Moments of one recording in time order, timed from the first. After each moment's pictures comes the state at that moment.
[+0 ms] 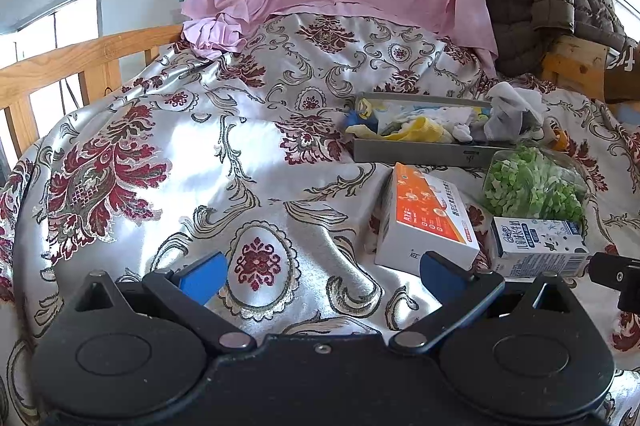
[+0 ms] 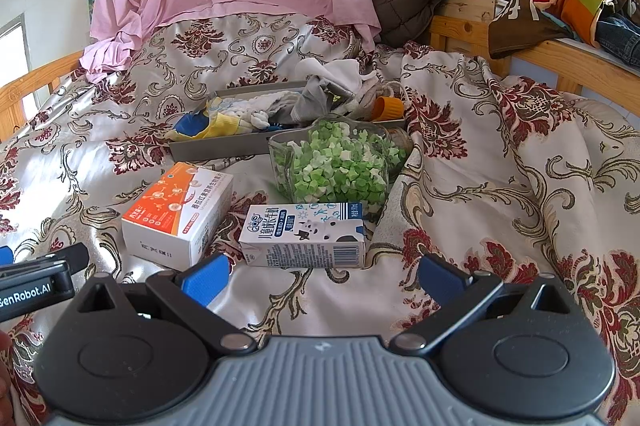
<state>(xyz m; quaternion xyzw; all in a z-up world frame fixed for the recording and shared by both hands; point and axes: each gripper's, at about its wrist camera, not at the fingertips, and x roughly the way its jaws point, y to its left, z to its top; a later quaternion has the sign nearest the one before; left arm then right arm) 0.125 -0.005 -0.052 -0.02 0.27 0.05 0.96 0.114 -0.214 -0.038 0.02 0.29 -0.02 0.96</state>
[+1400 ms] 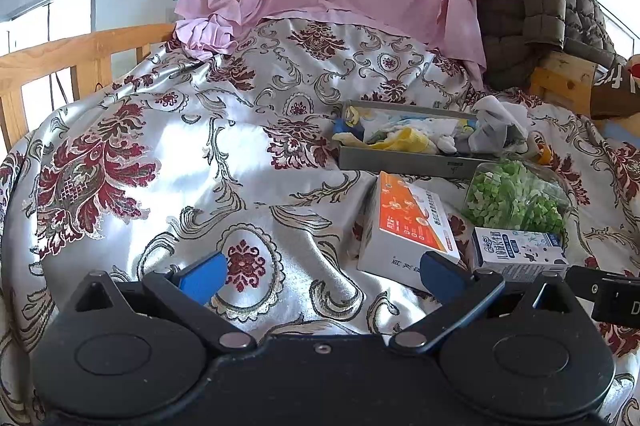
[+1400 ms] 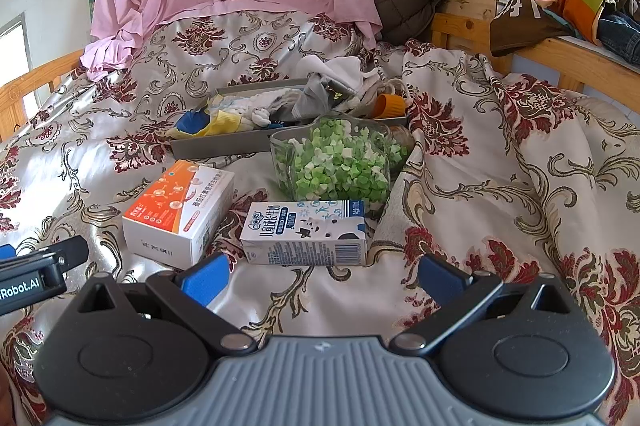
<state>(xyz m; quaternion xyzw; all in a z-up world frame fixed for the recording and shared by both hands) 0.119 -0.005 -0.049 -0.04 0.25 0.03 0.97 0.114 -0.214 -0.039 0.02 0.29 -0.02 0.96</state>
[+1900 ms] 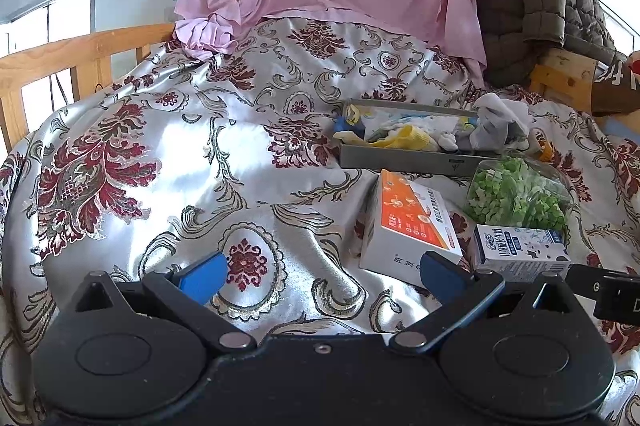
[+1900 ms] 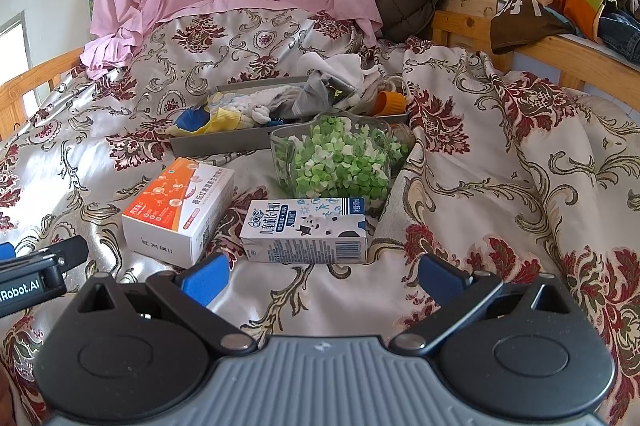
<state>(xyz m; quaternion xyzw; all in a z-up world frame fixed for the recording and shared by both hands) 0.120 -0.005 -0.051 -0.04 0.26 0.03 0.97 0.114 -0.214 -0.042 0.02 0.29 -0.02 0.96</state>
